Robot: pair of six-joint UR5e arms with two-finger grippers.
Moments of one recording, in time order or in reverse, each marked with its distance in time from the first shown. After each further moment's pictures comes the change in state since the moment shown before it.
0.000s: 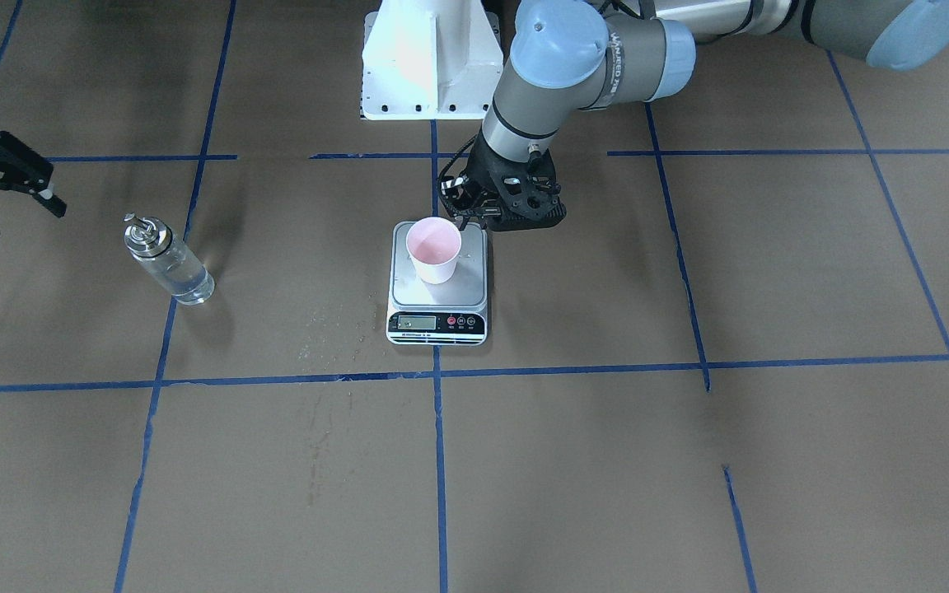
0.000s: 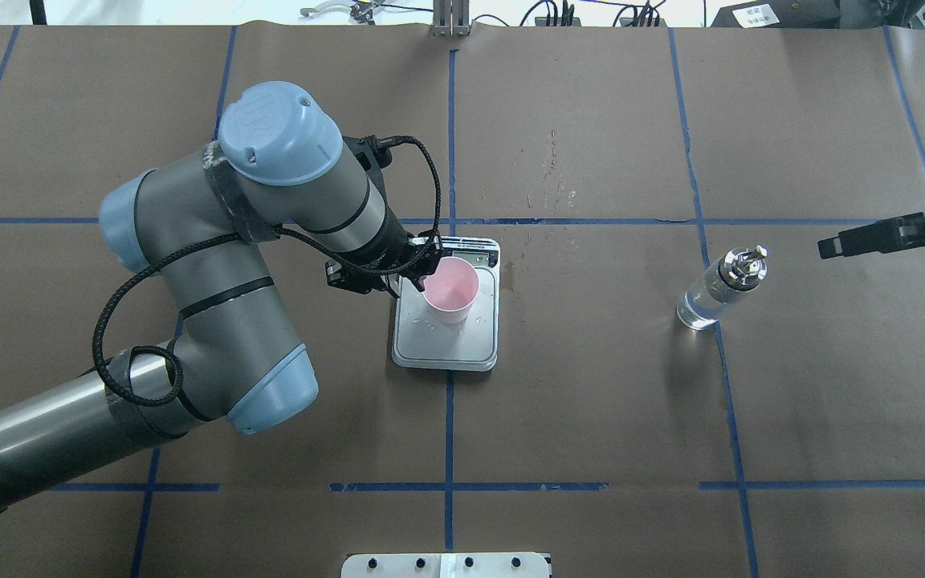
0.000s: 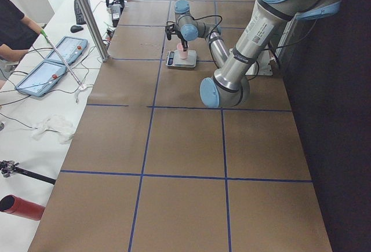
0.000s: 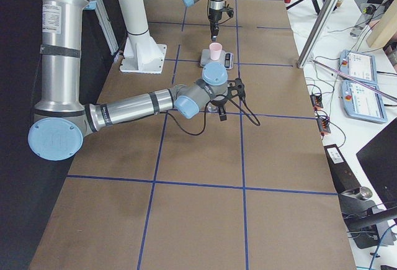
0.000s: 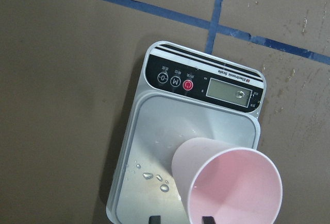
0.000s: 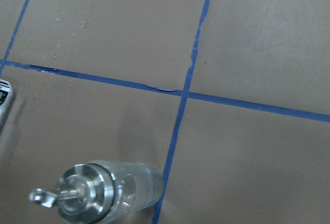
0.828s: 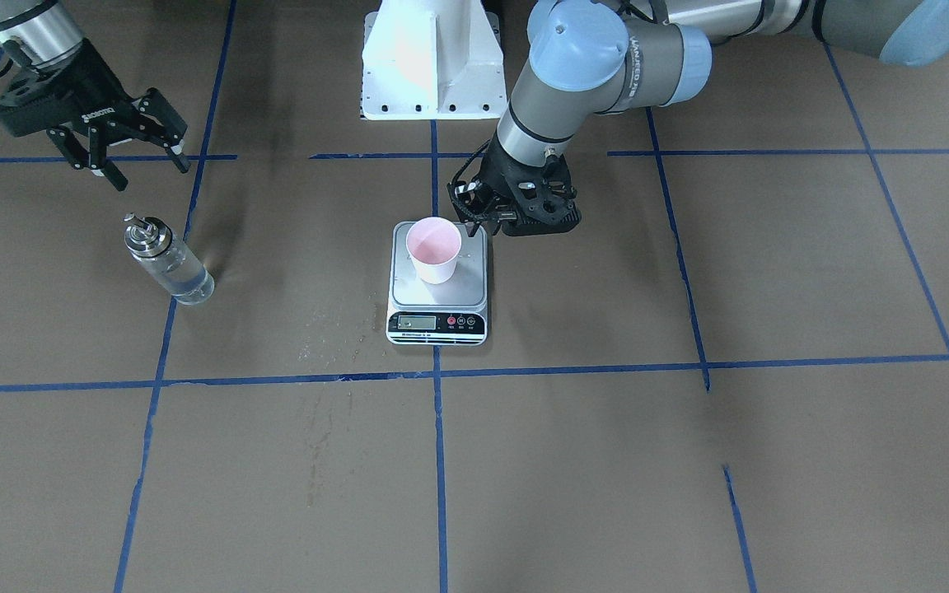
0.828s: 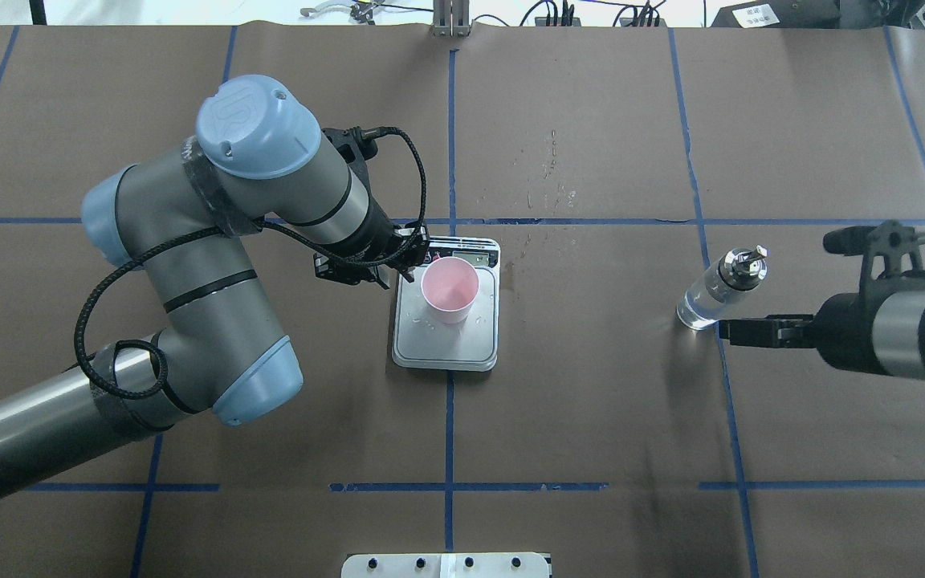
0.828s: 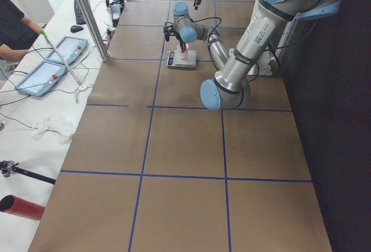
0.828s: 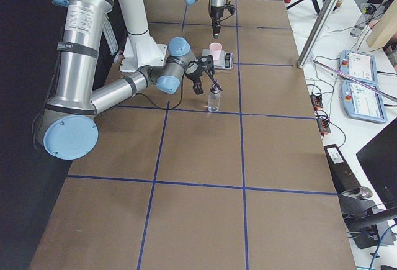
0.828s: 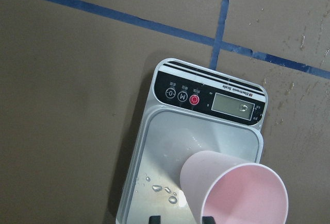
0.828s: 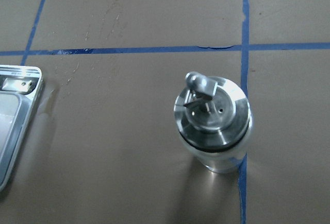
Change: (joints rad) left arm -0.022 0.027 -0.006 -0.036 -0.001 0.004; right arm -0.492 -0.081 0.167 0.015 -0.557 0.404
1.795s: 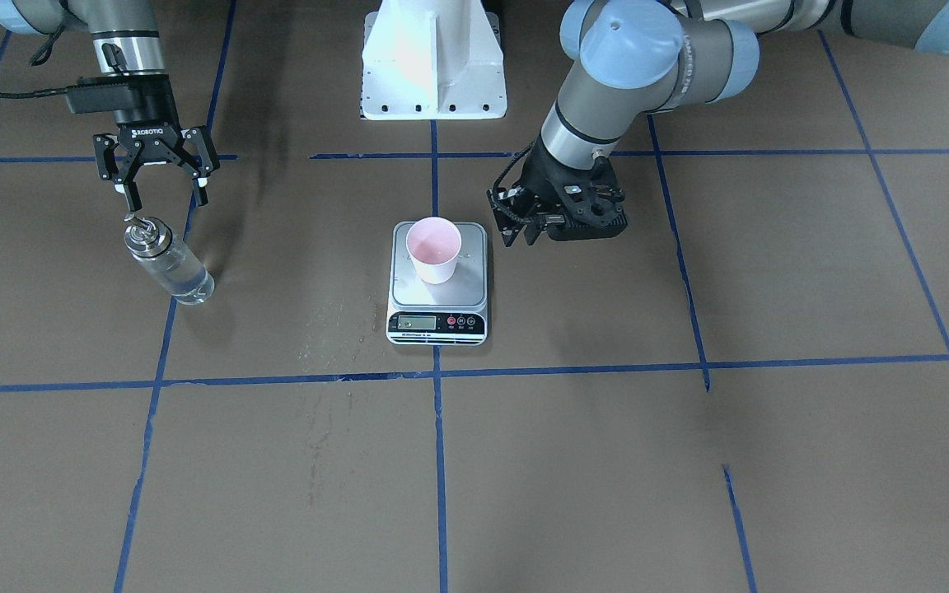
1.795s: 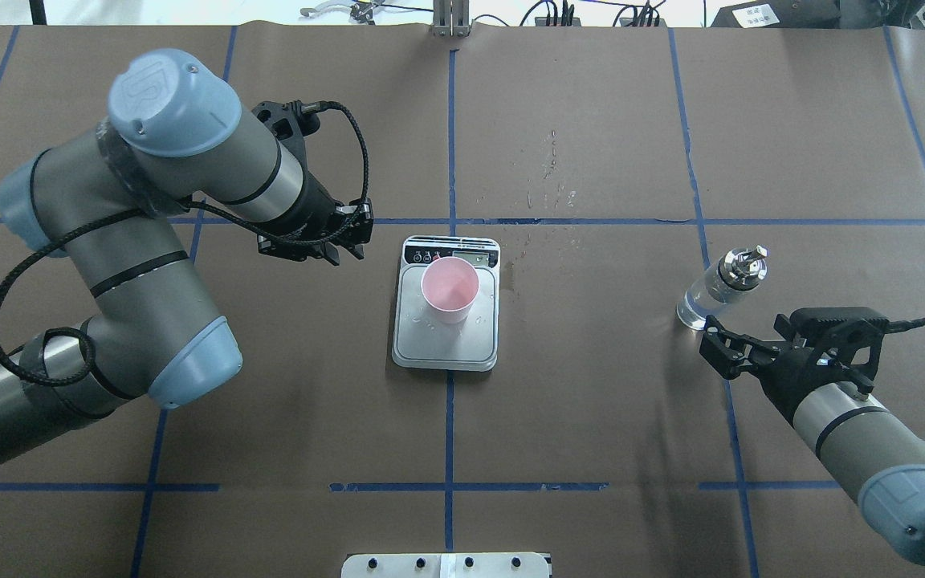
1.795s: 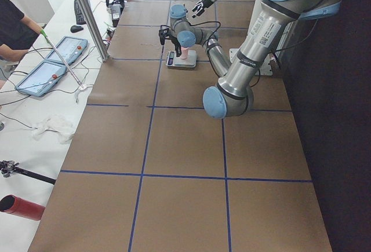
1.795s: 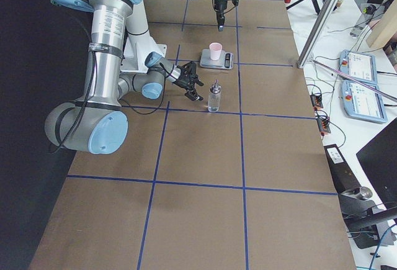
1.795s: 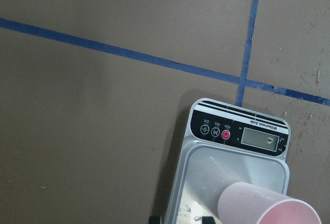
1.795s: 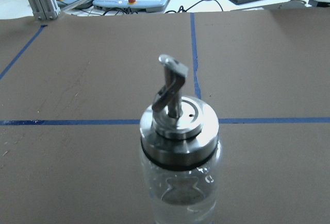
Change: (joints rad) left arm -0.069 0.100 -0.085 0.001 0.000 0.076; right arm -0.333 -0.023 -0.099 0.014 -0.805 0.190
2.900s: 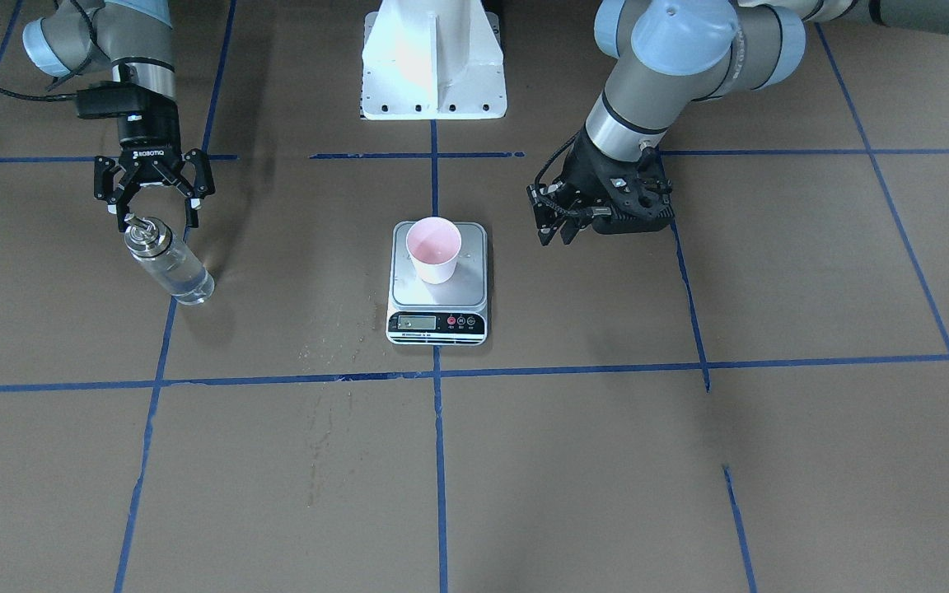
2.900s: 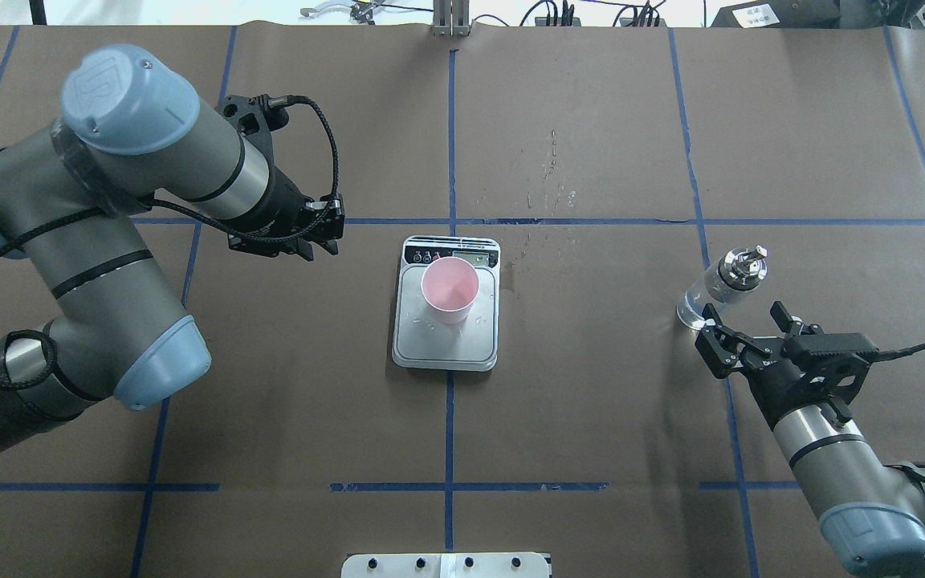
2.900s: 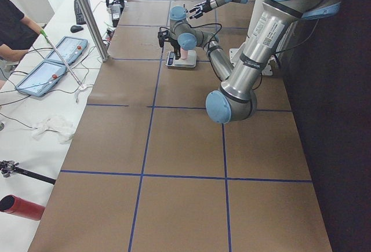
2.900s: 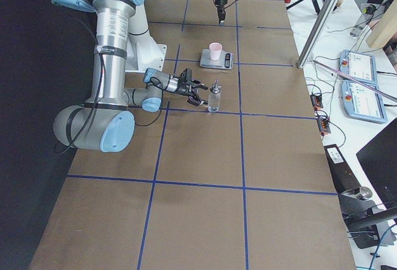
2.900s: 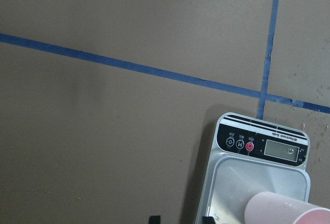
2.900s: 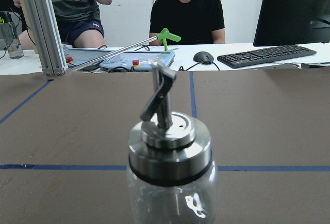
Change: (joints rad) left arm -0.020 0.049 -0.045 0.007 0.003 0.011; right arm -0.070 0.073 -0.206 0.195 -0.308 -0.047
